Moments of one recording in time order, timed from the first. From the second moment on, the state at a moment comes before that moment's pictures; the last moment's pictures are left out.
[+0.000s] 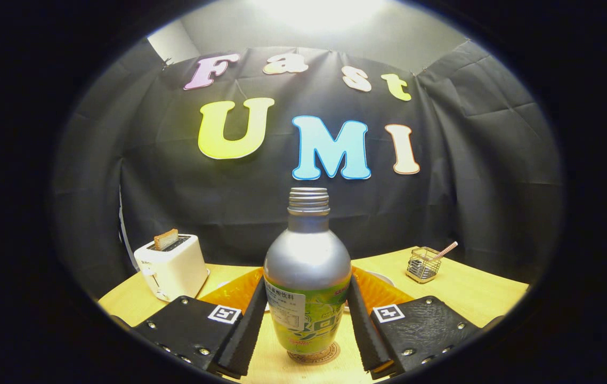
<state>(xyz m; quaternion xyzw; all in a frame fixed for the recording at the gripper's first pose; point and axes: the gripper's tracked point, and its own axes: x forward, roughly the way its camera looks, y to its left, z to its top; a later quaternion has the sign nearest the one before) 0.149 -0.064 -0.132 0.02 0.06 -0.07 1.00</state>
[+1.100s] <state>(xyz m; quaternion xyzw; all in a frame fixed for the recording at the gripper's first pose) 0.185 -0.065 -0.233 0.02 0.08 -0.08 0.99</state>
